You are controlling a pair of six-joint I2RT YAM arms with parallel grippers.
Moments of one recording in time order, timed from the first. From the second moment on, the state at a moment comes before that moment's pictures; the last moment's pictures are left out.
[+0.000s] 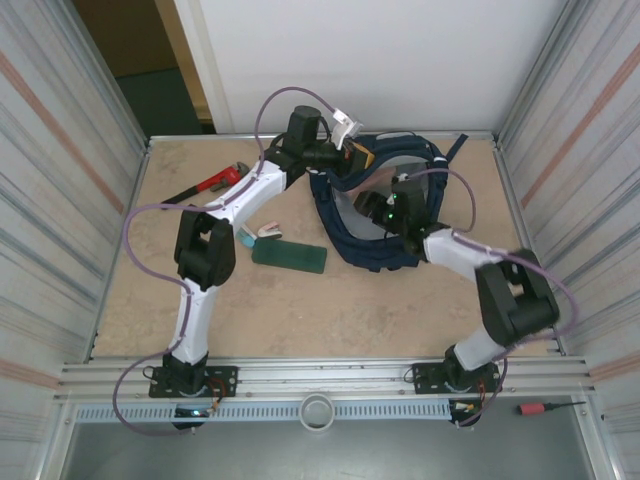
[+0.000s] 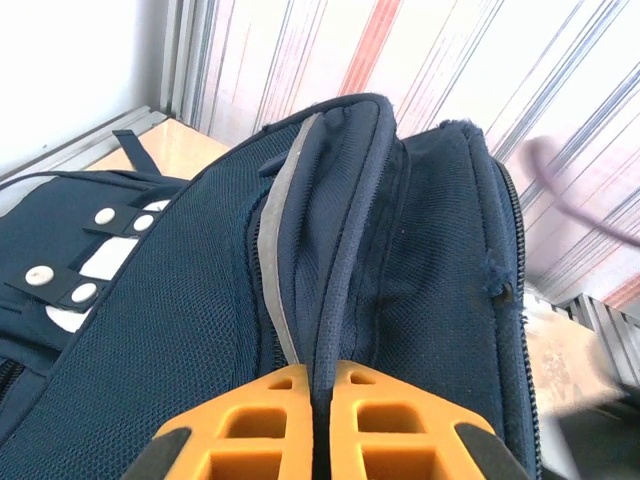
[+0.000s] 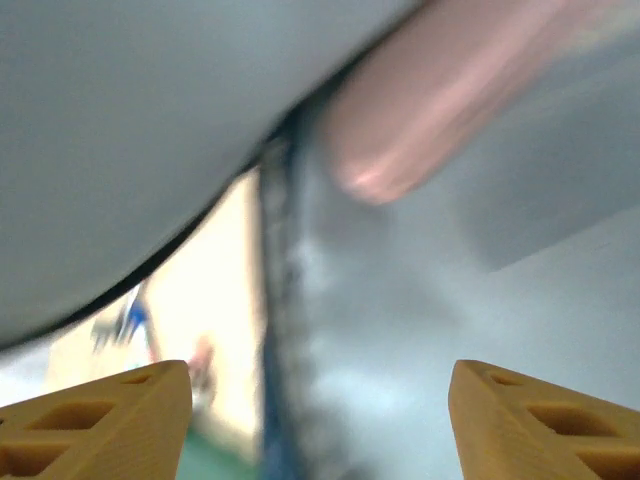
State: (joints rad) left arm -0.54 2.19 1.99 -0.16 0.79 -0.06; right arm 0.45 1.49 0.83 0.17 -0.11 0.72
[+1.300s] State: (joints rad) left arm -0.53 2.19 1.99 -0.20 0.80 -0.02; right arm 0.84 2.13 1.48 -0.41 -0.13 -0.30
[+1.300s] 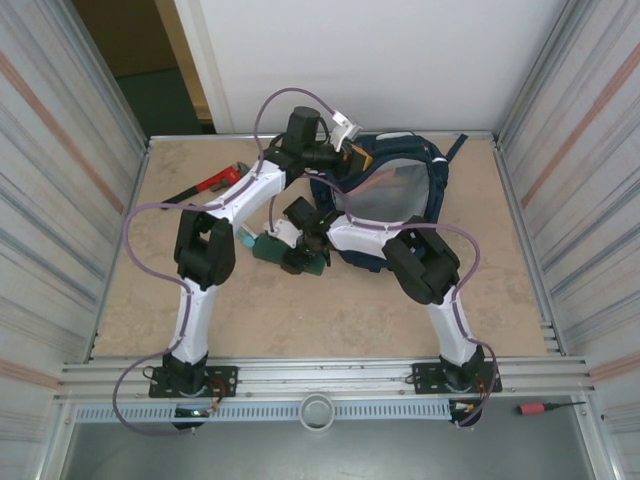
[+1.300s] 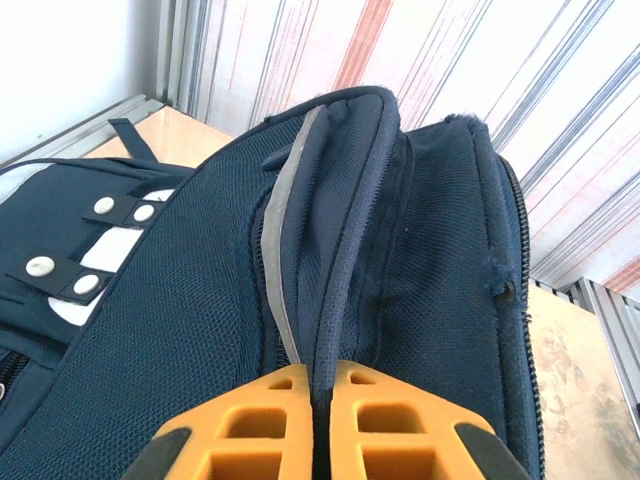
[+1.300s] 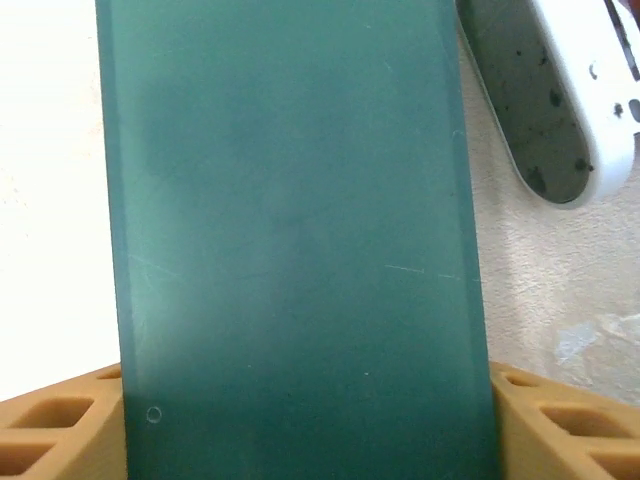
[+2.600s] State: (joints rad) left arm -0.54 2.19 1.99 -0.16 0.80 -0.07; right arm 0.21 1.62 1.00 -0.12 -0.17 0.95
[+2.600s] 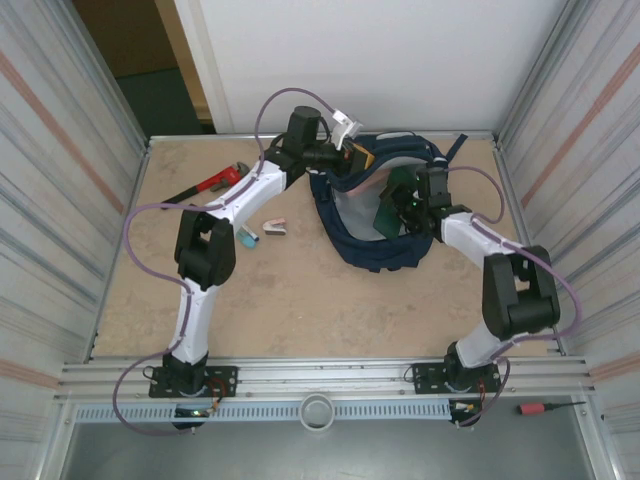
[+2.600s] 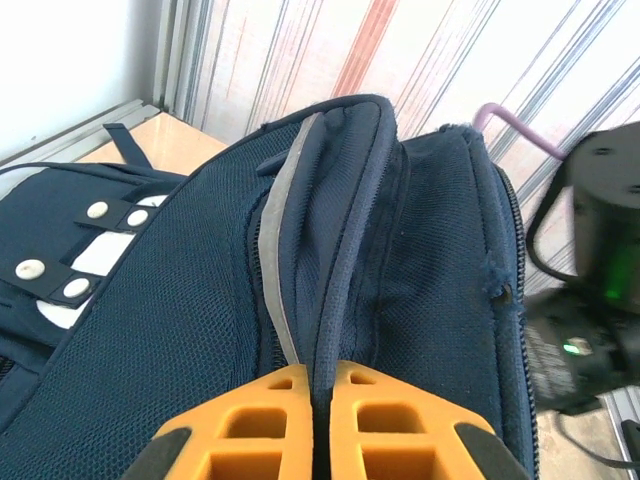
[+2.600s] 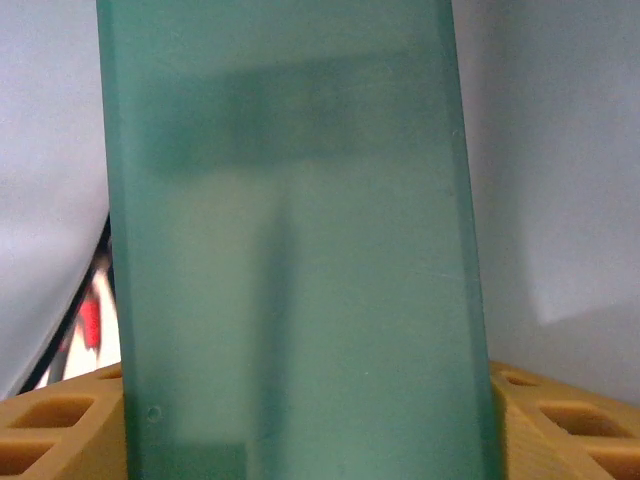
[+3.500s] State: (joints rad) left arm -0.56 2.19 1.95 -0.14 0.82 -0.06; right arm 0.27 1.81 1.03 0.08 -0.07 1.04
